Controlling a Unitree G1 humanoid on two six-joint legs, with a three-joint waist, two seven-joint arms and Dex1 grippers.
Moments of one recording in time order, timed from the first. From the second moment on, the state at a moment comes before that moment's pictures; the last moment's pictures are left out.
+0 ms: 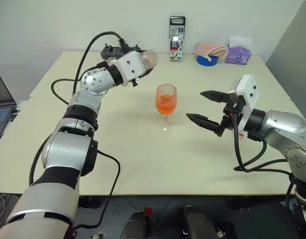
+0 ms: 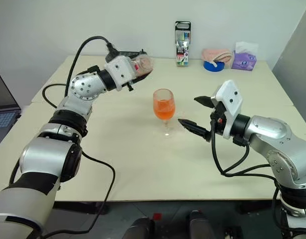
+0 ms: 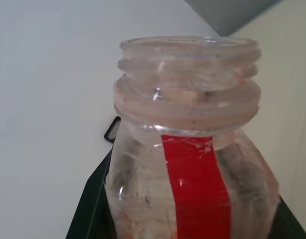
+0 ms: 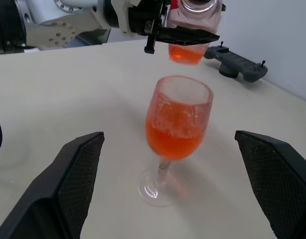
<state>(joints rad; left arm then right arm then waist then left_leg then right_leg) -1.25 0.48 -0.08 1.16 0.10 -0.67 -0.64 -0.56 -0.70 -0.05 -0.53 0.69 0.81 0.58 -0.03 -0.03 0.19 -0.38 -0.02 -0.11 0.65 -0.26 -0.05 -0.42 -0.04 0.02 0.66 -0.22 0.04</state>
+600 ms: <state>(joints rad) -0.82 0.41 0.31 0.83 -0.28 -0.11 -0.41 -0.71 -0.68 0.10 -0.50 0.62 0.77 0.70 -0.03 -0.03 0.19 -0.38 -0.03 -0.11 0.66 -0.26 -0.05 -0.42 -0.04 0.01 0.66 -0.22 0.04</state>
